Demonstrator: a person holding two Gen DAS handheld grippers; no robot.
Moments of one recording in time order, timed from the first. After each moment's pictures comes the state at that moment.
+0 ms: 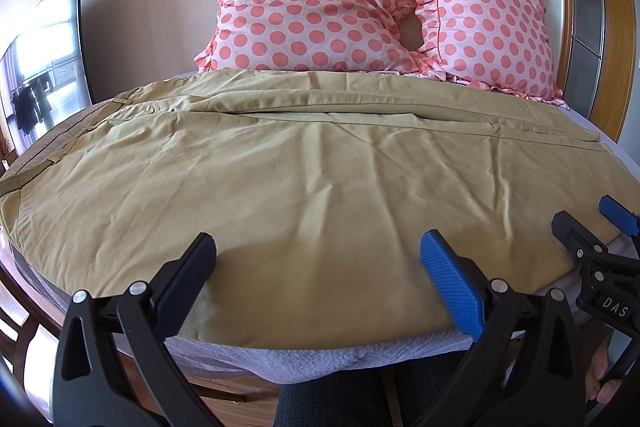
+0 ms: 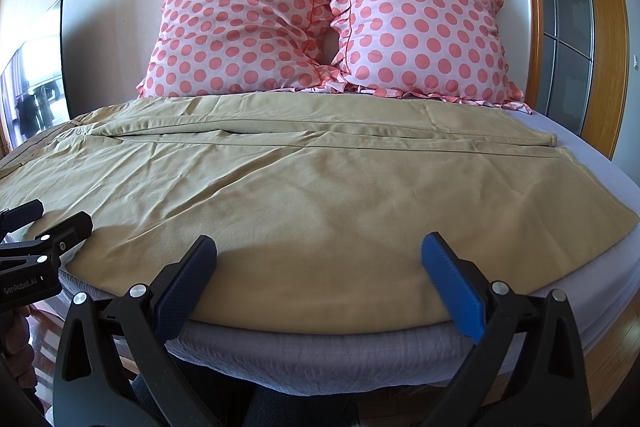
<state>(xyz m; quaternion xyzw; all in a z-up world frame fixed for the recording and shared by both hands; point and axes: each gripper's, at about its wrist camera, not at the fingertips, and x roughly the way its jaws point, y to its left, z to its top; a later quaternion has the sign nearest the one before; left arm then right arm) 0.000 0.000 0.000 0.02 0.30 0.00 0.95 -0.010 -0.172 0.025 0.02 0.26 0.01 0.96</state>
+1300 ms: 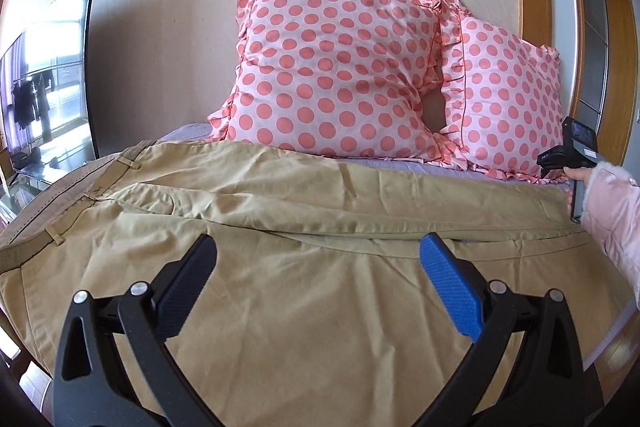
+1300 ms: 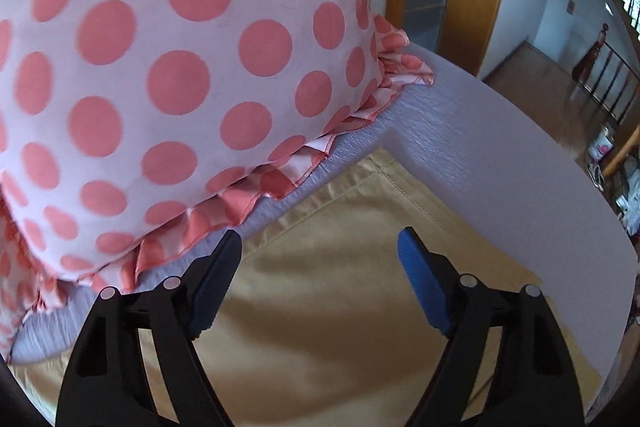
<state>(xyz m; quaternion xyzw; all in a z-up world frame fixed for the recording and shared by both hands) 0.062 0.058 0.075 -0.03 0.22 -0.01 0.97 0.345 -0.424 0.059 0.18 0.44 -0.32 0.82</state>
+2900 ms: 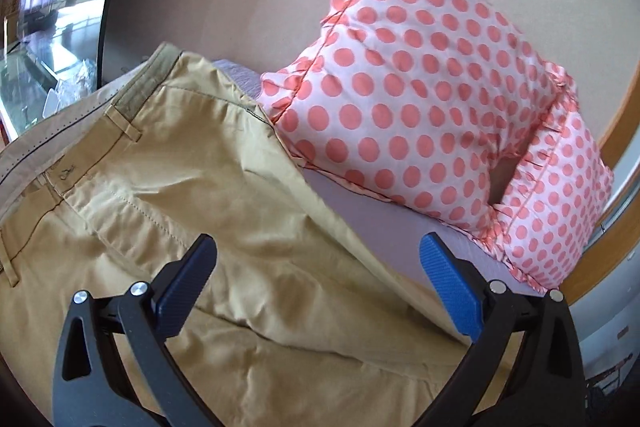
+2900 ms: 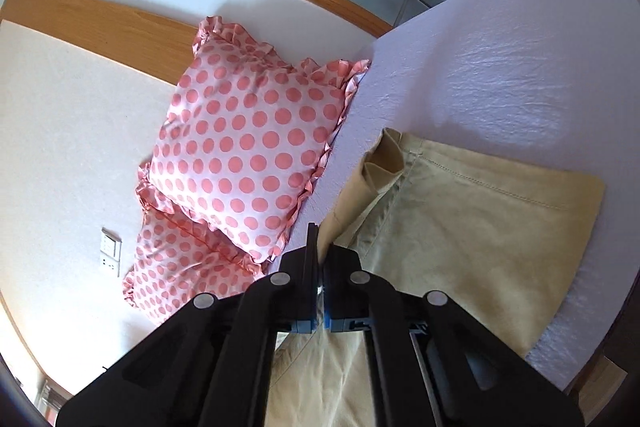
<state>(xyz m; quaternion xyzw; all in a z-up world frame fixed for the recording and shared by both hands) 0.210 0.188 0.088 -0.25 0.32 0.02 0.91 0.003 -0.477 0.030 0.55 0.14 -0.07 0.82</state>
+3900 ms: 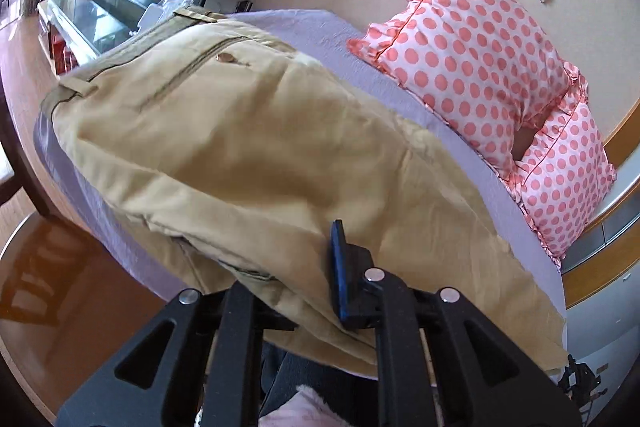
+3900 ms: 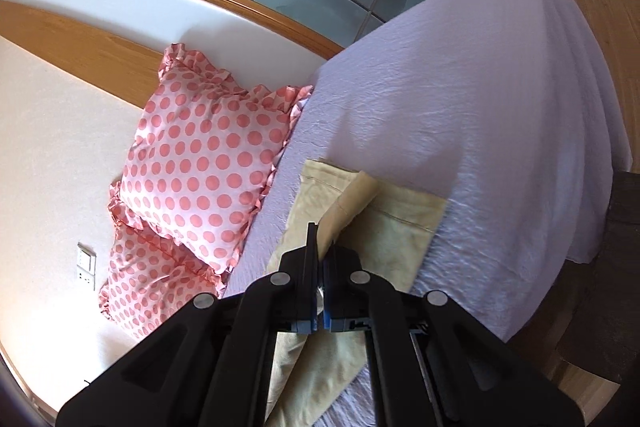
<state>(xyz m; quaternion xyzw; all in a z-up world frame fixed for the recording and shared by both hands) 0.002 0.235 0.028 -0.30 0.36 0.07 0.88 -0.050 -0.500 0.001 0.55 0.14 -0.14 0.81</state>
